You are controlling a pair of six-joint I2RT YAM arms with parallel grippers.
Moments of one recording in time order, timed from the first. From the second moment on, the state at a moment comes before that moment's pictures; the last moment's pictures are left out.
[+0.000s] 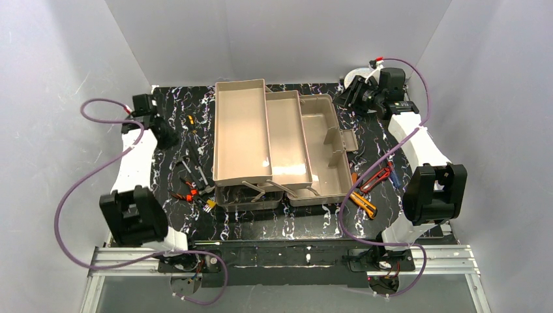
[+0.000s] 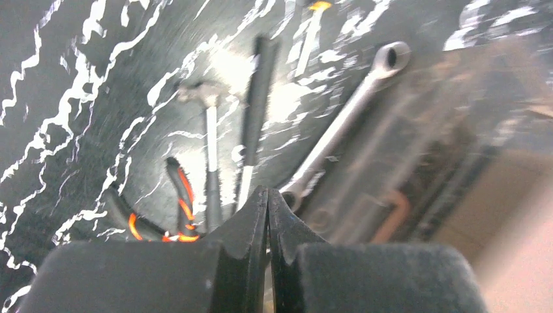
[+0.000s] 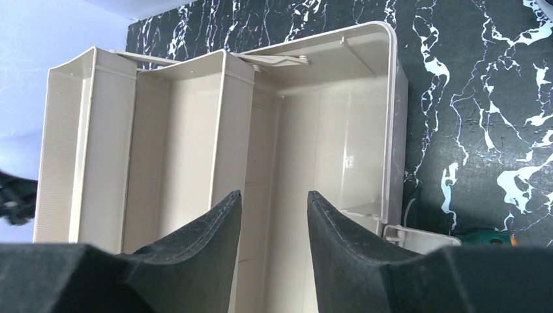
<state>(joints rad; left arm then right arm) 0.21 1.51 1.29 -0.83 -0.03 -0.55 0.09 1.62 1.41 -0.29 -0.49 0.50</state>
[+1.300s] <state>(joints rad) 0.23 1.94 1.34 -0.88 -0.04 -0.48 0.09 1.65 1.41 -0.27 -0.53 0.52</state>
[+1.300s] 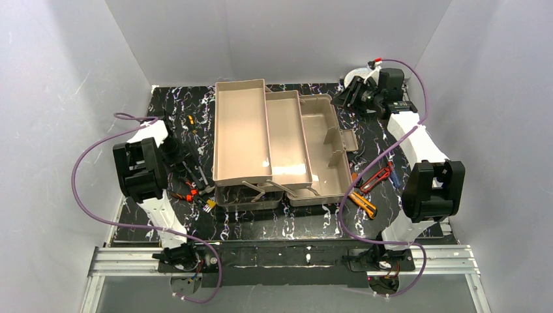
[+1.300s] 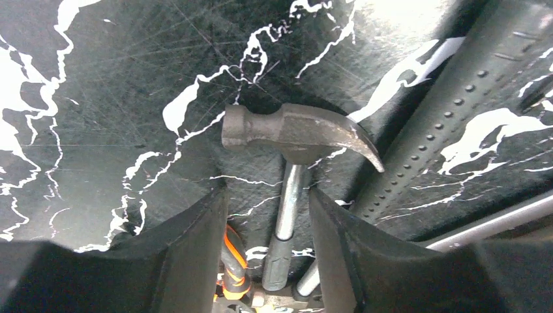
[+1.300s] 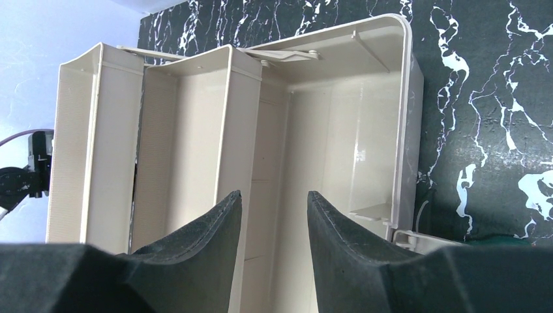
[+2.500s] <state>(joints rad) 0.12 1.41 1.69 -0.73 0.42 -0.65 0.07 1.65 1.39 -0.24 -0.57 0.55</state>
